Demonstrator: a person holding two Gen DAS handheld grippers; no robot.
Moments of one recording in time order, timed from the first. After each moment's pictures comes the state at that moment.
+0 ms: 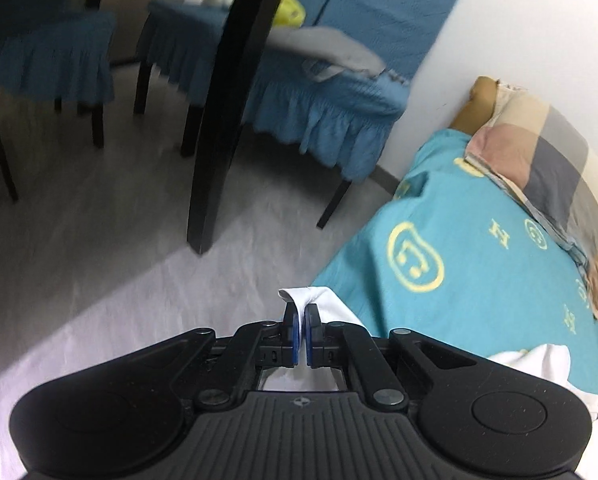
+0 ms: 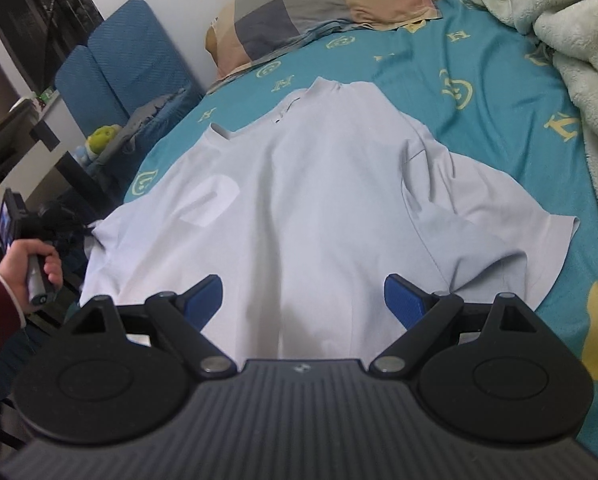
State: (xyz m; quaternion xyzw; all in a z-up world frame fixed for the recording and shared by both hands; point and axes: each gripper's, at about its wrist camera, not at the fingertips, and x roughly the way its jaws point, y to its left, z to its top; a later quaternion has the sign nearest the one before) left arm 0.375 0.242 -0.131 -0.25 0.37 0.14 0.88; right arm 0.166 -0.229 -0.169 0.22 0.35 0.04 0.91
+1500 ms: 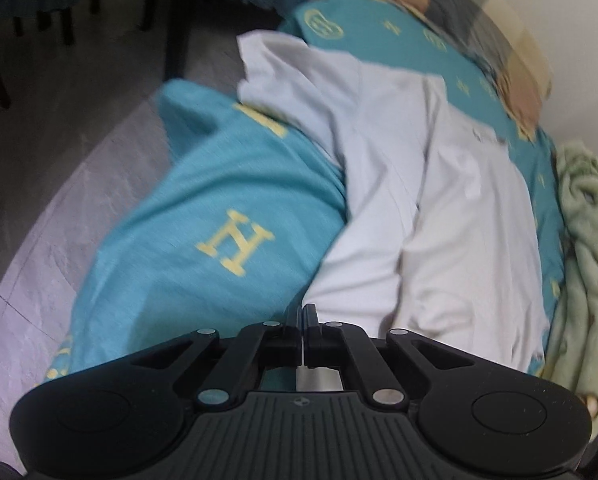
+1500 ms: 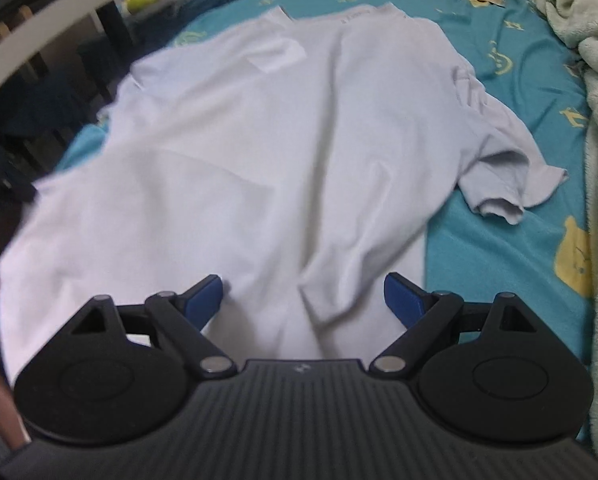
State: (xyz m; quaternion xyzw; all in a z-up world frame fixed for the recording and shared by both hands) left arm 0.099 0.177 -0.073 -0.21 0.52 0.01 0.82; right arm 0.088 -0.172 -0.172 0.04 0.46 0.08 0.88
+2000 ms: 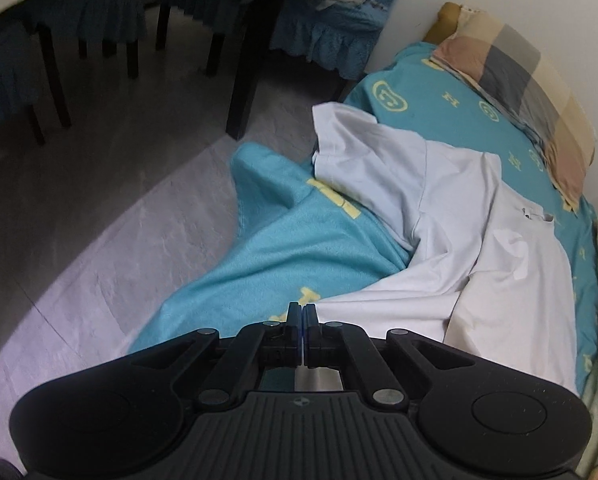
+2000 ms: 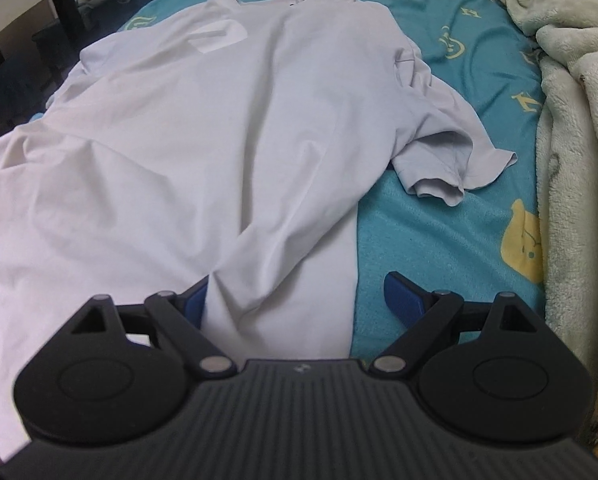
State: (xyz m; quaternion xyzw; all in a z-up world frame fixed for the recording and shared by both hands) left arm 0.120 0.204 -0.091 -0.23 0.48 0.10 0.84; right arm 0.088 -0.187 -0.175 0.02 0.47 0.02 0.88
